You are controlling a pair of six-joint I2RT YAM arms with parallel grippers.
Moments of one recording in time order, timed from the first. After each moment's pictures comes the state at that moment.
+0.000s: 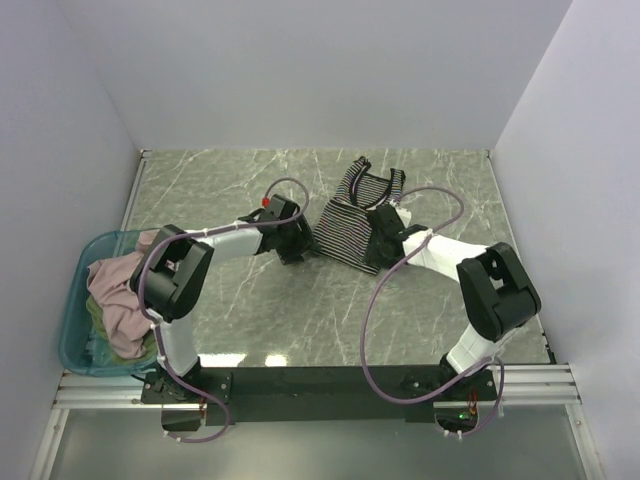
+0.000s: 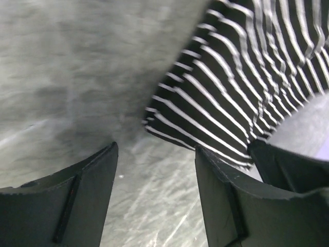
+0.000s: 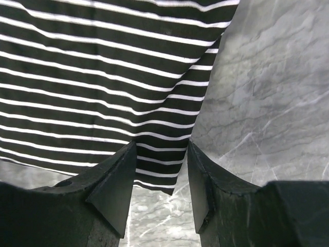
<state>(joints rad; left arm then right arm) -0.55 1.85 1.11 -0.16 0.15 -0.98 0.47 1.65 0.93 -0.35 0.22 0.72</state>
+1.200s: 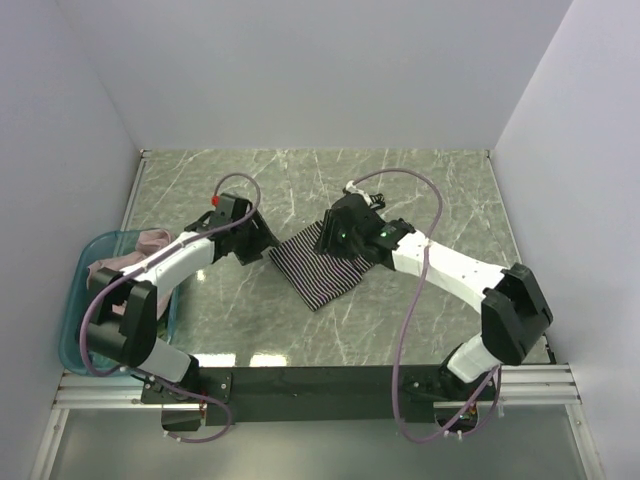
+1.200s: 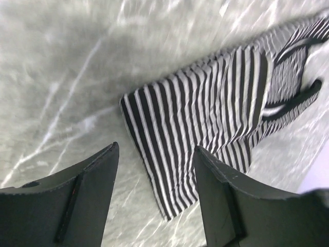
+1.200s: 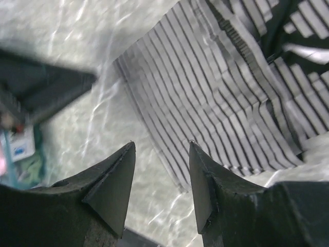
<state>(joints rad) -0.36 1.48 0.93 -0.33 0.08 -0.91 0.76 1.52 1.13 -0.38 0.09 0.80</state>
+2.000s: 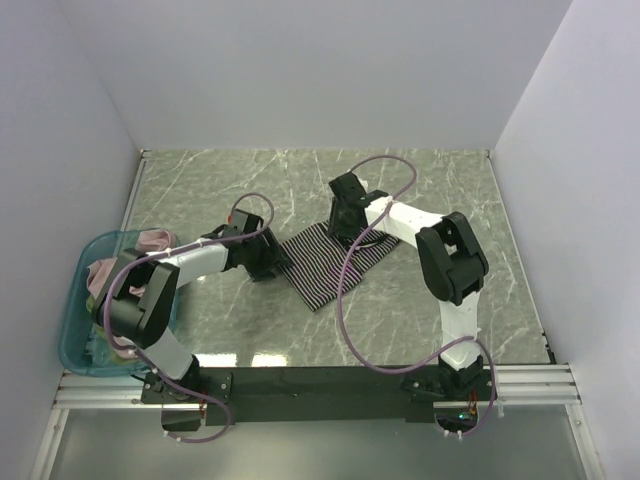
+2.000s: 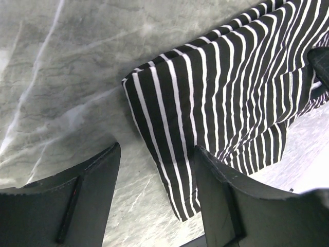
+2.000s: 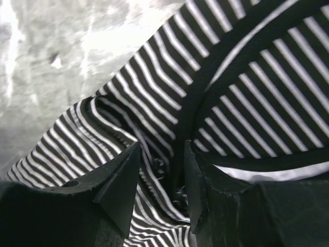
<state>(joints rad) -0.41 1.62 0.82 -0.19 0.20 -0.94 0.55 2.03 1.46 -0.45 0.11 0.65</state>
